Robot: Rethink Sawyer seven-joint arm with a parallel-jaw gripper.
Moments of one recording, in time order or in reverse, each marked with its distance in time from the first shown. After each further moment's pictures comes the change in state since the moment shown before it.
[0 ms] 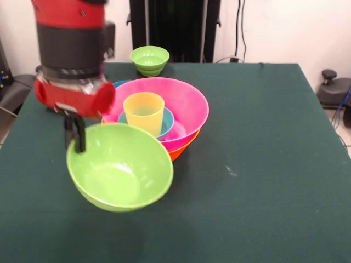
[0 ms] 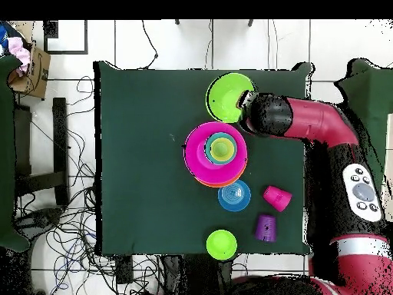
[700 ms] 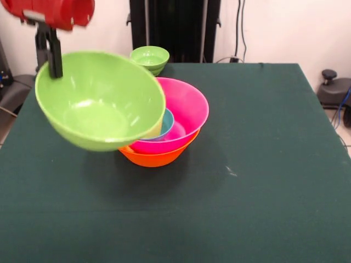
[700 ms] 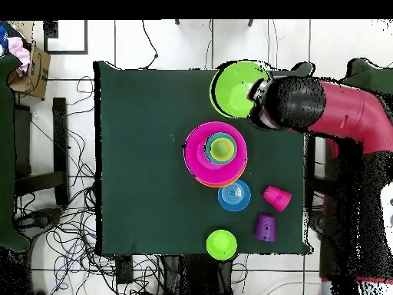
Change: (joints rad) arm -0.006 -0.200 0.006 0.008 0.088 0.218 0.000
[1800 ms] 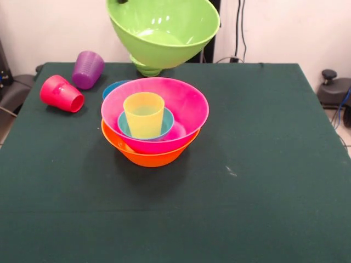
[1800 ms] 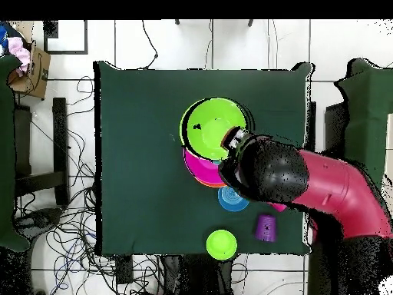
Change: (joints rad) arm -0.065 -0.338 0.023 0.510 0.202 -0.150 0.000
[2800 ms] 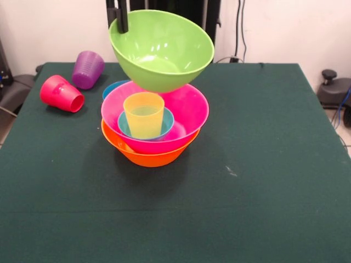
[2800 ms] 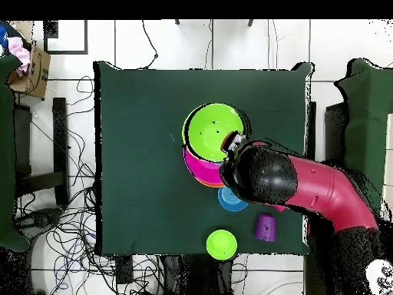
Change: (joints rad) arm -0.018 0.072 0.010 0.037 -0.050 -0.135 0.000
